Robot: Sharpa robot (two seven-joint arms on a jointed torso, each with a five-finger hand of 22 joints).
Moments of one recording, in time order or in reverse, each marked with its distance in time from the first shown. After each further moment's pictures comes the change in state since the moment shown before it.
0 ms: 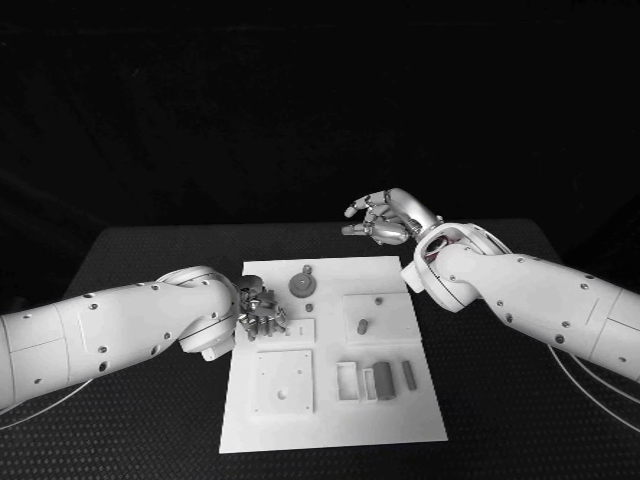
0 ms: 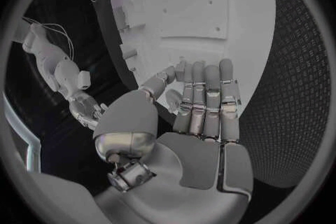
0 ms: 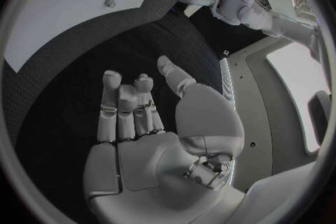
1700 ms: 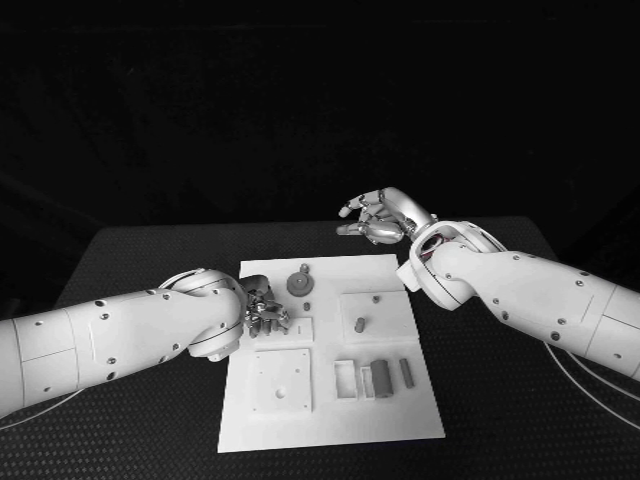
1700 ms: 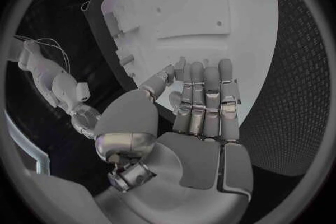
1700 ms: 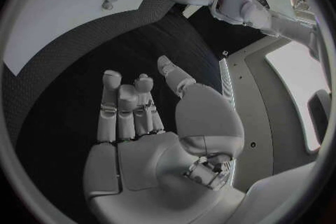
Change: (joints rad) left arm -0.014 0.032 0.001 0.005 -0.122 -0.025 -0.029; left_hand 0.013 -0.011 -0.009 0.003 -0.105 0.012 -0.008 0.010 0.000 0.016 -0.009 0.046 -0.028 0.012 -0.006 0.047 -0.013 0.000 0.014 -0.010 0.015 0.038; right arm 0.000 -0.001 0.000 0.008 0.001 0.013 -0.003; right_hand 0.002 0.002 -0.005 0.000 0.000 0.001 0.003 0.000 0.000 0.000 0.000 0.000 -0.002 -0.003 0.003 0.000 -0.002 0.000 -0.002 0.002 -0.004 0.000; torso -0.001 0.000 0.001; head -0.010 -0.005
